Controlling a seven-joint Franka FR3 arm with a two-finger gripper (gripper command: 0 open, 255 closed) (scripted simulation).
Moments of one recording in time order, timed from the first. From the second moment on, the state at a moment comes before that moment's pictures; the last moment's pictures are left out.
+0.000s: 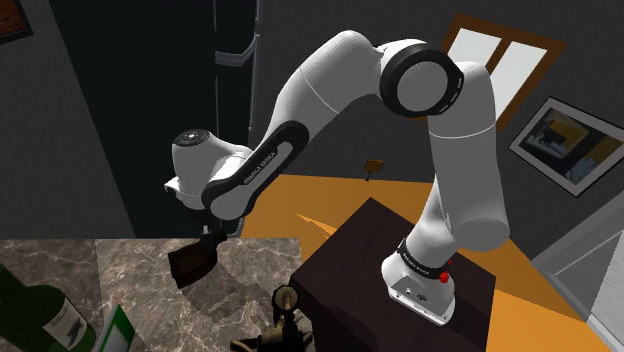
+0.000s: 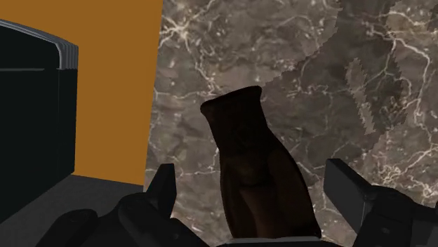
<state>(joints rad) 0.45 0.58 0.16 -1.97 -0.19 2.50 -0.29</state>
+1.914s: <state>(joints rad) 0.44 0.50 0.18 -1.98 -0.17 2.42 -0.31</state>
